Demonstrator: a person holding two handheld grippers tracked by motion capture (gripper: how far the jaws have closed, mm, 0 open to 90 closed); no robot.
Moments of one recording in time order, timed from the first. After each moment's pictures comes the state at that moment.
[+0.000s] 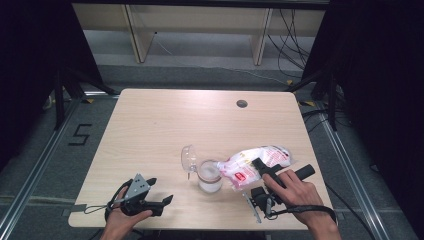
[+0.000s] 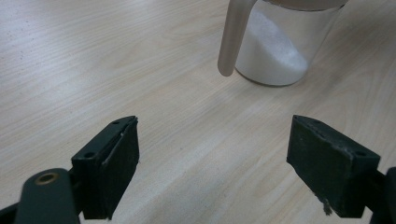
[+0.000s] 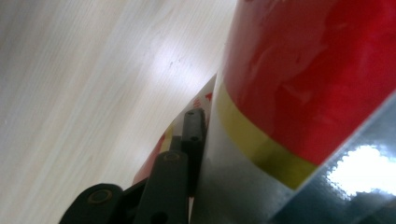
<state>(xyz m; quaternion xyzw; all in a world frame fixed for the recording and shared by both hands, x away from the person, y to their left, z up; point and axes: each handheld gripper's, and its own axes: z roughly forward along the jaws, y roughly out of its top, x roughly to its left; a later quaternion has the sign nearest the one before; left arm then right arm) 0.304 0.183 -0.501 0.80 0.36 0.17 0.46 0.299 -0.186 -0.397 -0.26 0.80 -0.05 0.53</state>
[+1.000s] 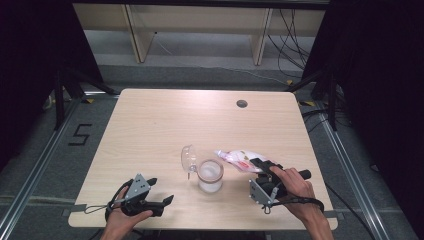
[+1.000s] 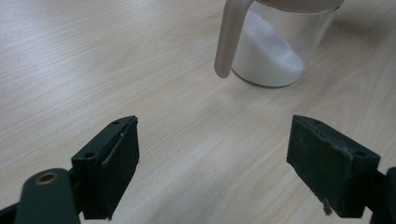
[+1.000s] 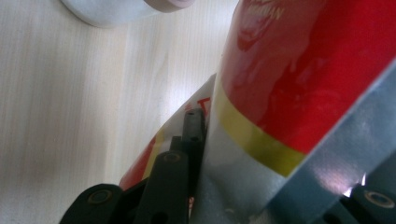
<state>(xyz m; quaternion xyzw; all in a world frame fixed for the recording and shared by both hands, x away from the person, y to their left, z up) 0.303 0.182 -0.500 0.79 0.36 0.17 0.46 0.322 -0.203 -0.417 -0.10 0.86 0.13 0.49</state>
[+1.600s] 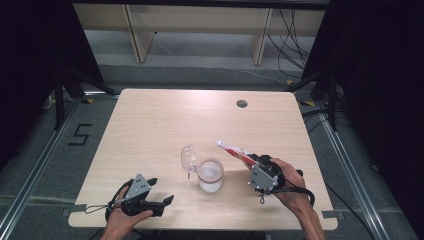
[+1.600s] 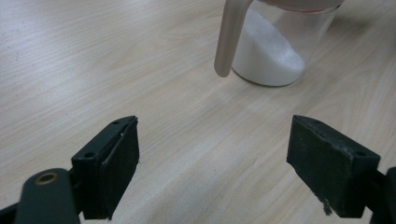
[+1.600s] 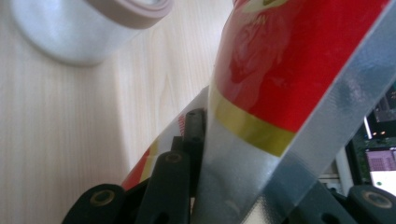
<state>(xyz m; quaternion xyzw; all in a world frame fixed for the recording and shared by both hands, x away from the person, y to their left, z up) 0.303 0.181 -0.501 0.79 0.37 0.17 0.46 0.350 -0.207 -0.429 -0.02 0.87 0.23 0.45</state>
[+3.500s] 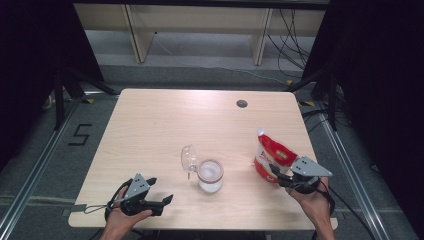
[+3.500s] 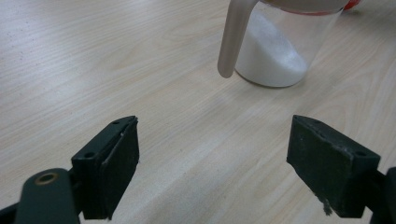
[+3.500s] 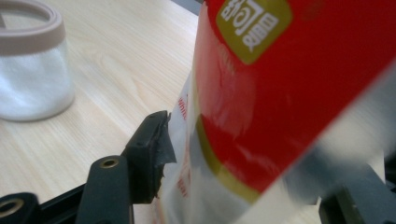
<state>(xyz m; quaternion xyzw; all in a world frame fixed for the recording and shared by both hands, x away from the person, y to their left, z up) 0.303 0.182 -0.500 0.79 0.37 0.17 0.46 0.342 -0.293 -0.446 0.31 0.78 0.42 0.34</state>
